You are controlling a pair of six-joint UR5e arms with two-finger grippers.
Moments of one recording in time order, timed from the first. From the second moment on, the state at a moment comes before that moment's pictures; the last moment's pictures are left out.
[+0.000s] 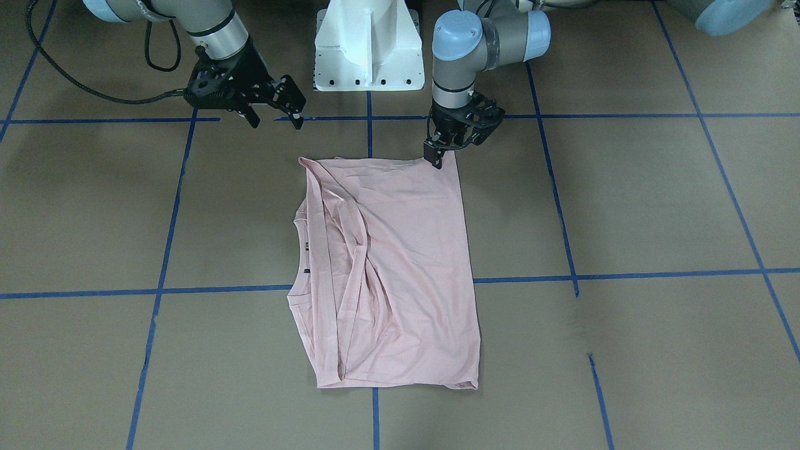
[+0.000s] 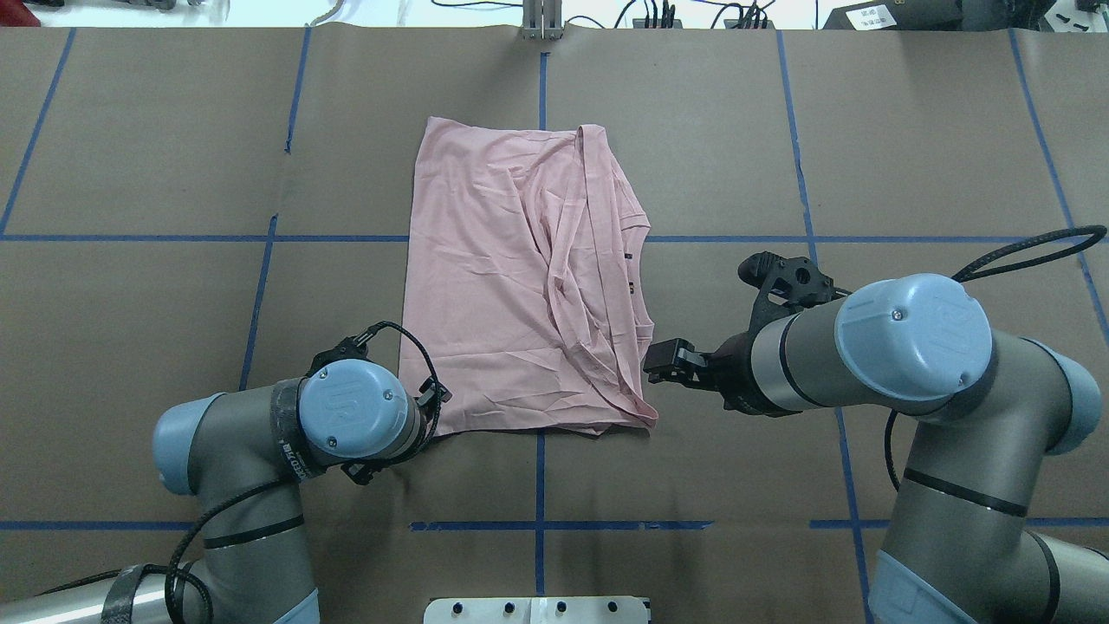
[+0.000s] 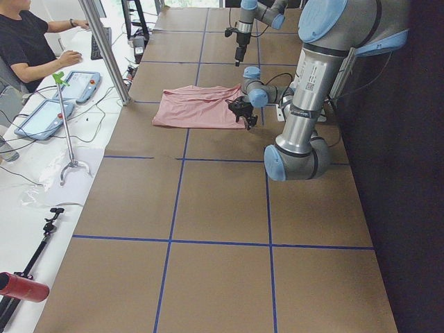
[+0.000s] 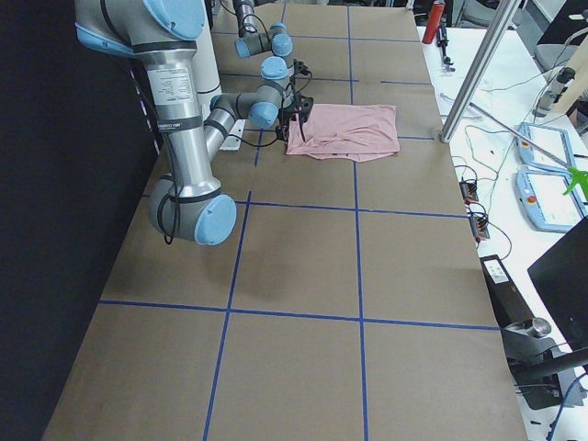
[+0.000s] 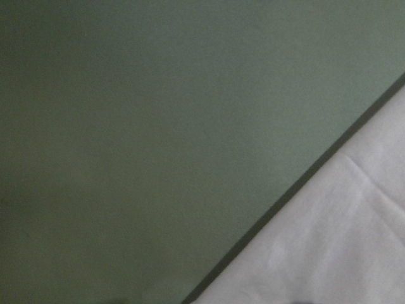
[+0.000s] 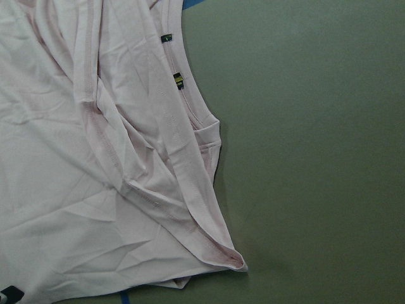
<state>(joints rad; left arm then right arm) -0.32 -2.03 -1.81 -1.59 -1.68 -2.16 0.46 -1.31 2.12 -1.37 1.83 1.60</state>
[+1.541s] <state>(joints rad) -0.31 -2.03 -1.88 -1.58 -1.70 -2.14 0.45 -1.20 1.98 -1.39 1.79 1.77</state>
